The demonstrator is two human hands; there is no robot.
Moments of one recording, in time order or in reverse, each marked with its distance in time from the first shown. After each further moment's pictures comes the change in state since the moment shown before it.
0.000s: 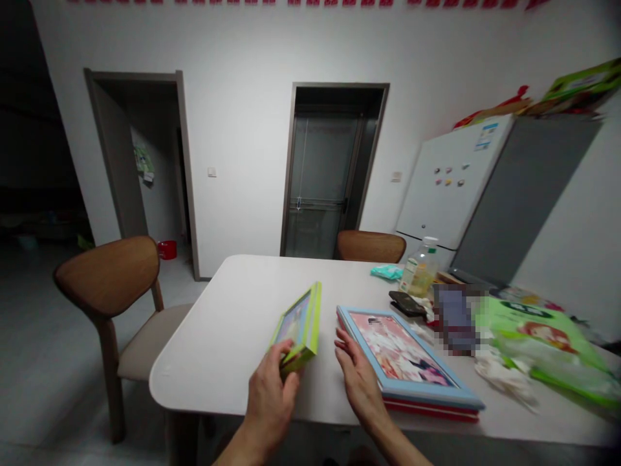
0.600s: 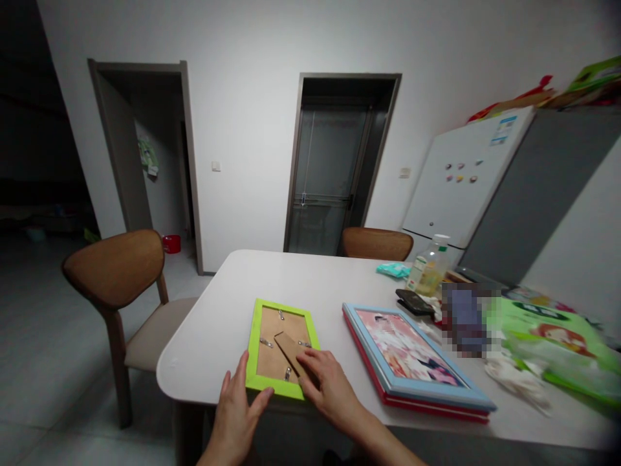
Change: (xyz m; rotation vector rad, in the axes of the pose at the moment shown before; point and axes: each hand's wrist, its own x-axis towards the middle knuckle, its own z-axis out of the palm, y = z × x) left_hand -0.037 -0.075 -0.027 0.227 0.022 -0.244; right_hand -0.014 -0.002 0.034 -0.513 -0.401 -0.400
